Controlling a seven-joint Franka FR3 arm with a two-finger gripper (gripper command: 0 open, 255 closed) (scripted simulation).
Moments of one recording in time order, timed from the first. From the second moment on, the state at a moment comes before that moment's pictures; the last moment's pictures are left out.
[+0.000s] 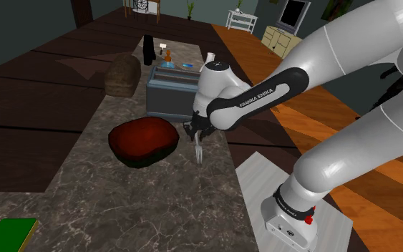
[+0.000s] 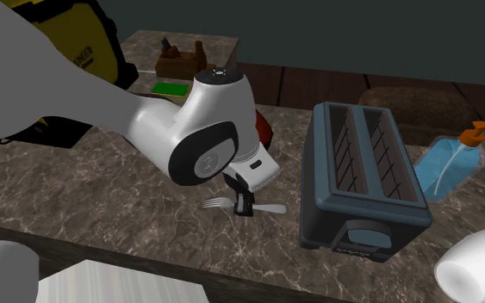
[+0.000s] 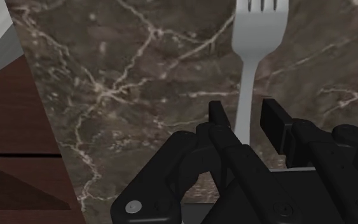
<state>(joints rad) -0.21 -0.25 0.52 -2.67 0.00 2.53 0.95</state>
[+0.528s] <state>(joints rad) -0.18 -0.35 0.49 -2.63 0.05 2.40 0.89</state>
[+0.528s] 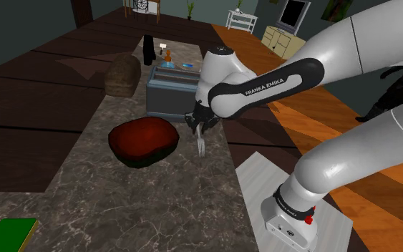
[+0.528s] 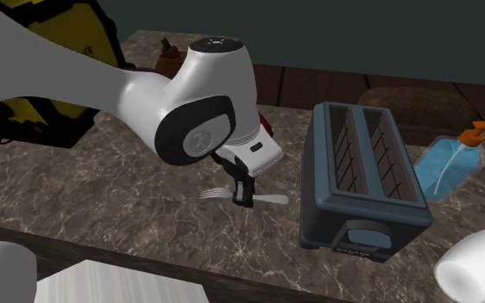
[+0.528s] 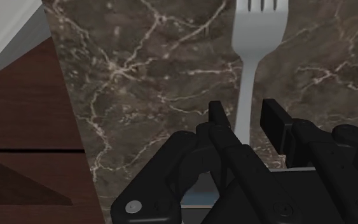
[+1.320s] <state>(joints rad) -0.16 -0.45 0.44 -2.54 0.08 2.21 0.85</state>
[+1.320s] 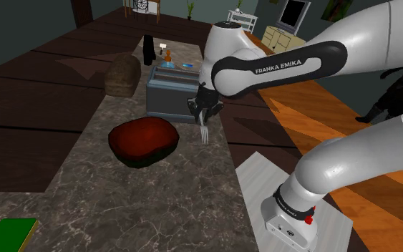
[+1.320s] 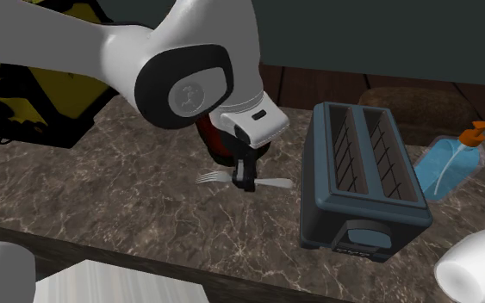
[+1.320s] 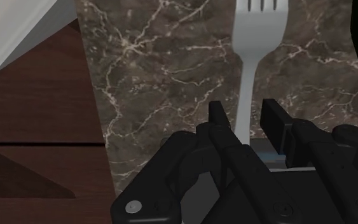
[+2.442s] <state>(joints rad) -0.16 -0.37 0.53 -2.30 0.06 2.05 0.96</state>
